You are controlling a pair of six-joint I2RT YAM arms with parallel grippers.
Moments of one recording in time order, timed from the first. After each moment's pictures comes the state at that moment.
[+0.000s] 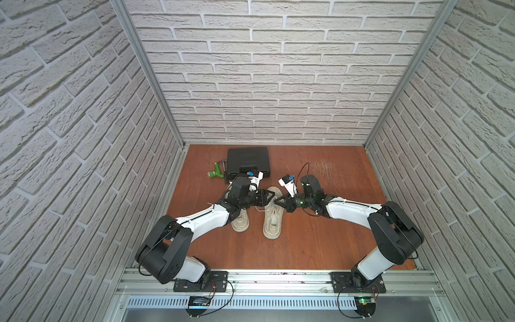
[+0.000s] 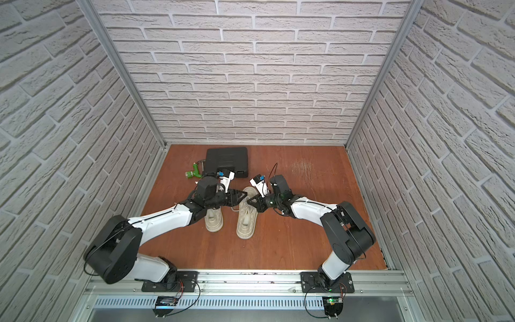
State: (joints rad) left arm -0.54 1.40 0.70 0.19 0.39 -0.50; right arm 0.51 1.63 0.83 0.12 -0.60 0.19
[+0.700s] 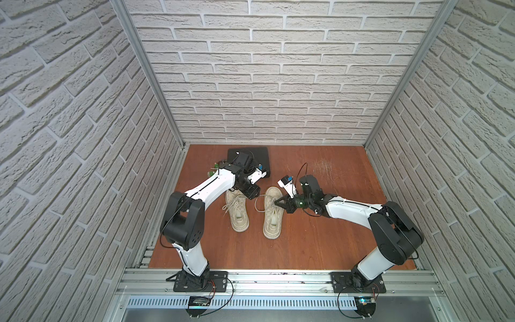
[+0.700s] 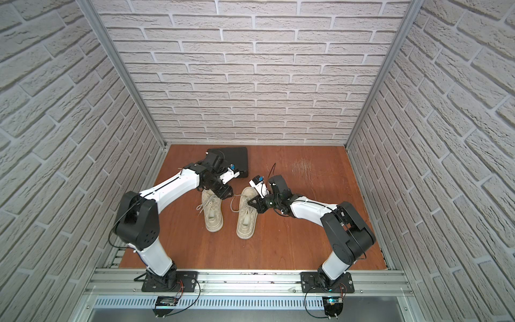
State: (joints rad) left arm -0.44 1.79 1.35 -0.80 0.22 0.40; right arm 0.52 1.63 0.84 0.06 -0.58 0.15
